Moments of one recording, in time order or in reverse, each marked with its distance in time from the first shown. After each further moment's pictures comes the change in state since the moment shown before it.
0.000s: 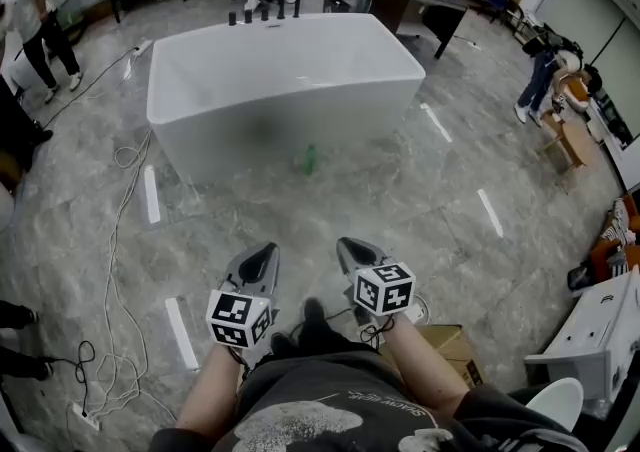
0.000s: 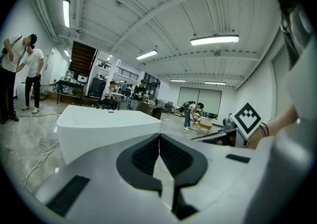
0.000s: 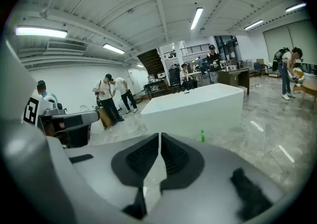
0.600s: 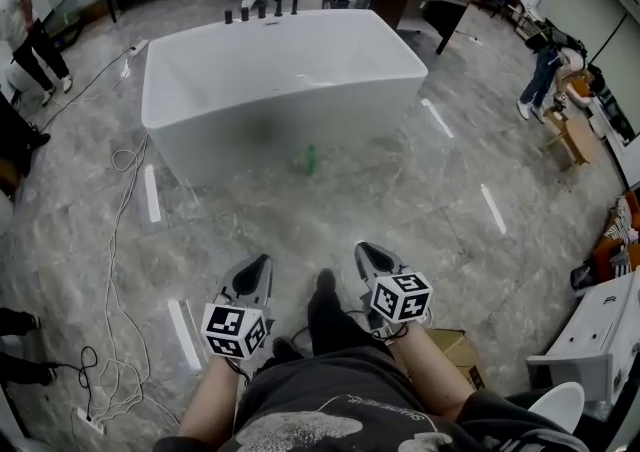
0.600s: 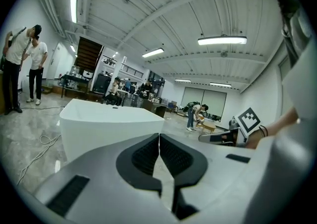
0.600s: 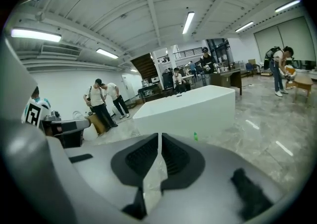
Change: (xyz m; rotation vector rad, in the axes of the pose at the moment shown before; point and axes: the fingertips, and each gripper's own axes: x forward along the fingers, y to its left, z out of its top) left arm 0.015 0.027 -0.017 -0.063 0.012 0.032; right arm 0.002 -0.053 0.001 0.049 -0.057 -0.057
